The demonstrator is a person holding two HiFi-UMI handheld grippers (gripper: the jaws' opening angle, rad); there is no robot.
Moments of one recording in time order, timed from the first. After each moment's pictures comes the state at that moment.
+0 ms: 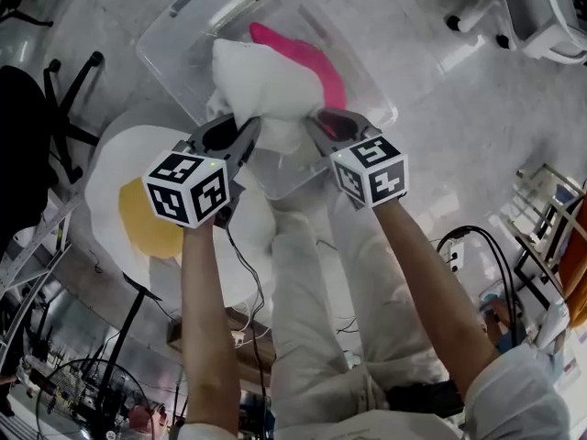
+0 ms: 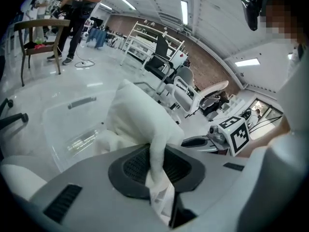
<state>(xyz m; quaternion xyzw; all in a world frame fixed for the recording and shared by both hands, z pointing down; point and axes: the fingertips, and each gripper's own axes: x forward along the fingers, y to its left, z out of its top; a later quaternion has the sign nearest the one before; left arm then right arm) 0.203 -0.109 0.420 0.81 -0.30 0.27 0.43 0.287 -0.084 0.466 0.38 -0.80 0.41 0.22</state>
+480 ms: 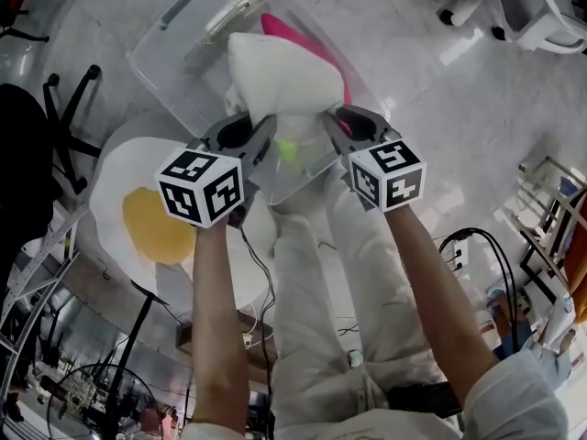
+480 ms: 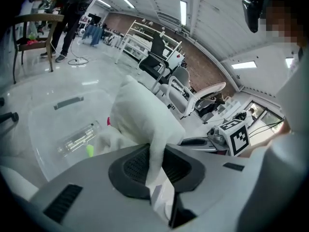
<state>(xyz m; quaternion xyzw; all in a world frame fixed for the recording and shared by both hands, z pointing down) 0.257 -0.119 0.415 0.82 -0.28 0.26 0.43 0.346 -0.098 0.455 0.44 -0.78 0.40 0.20</state>
